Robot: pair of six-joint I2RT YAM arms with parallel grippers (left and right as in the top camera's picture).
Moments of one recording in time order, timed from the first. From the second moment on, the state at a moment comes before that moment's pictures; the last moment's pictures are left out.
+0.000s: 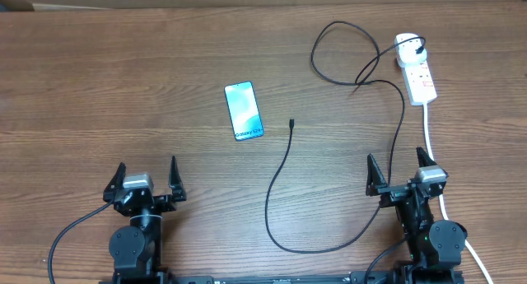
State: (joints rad) left arm 0.04 0.02 0.01 -0.08 -0.06 -0.03; right arm -0.03 0.01 0.02 -0.02 -0.17 0.02
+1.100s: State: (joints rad) left arm 0.03 0.01 0.02 0.38 0.38 -0.43; right arm -0.03 0.01 0.02 -0.02 -0.17 0.02
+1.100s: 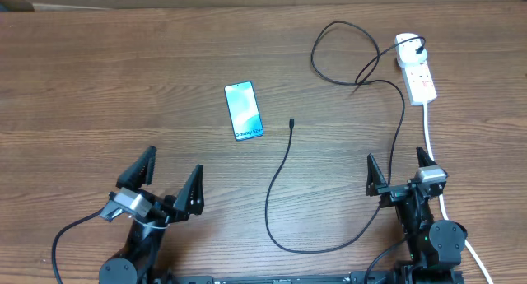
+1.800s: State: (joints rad) left arm 0.03 0.73 0.99 -0.57 0.50 -0.34; right arm -0.03 0.01 0.02 -0.02 -0.17 0.02
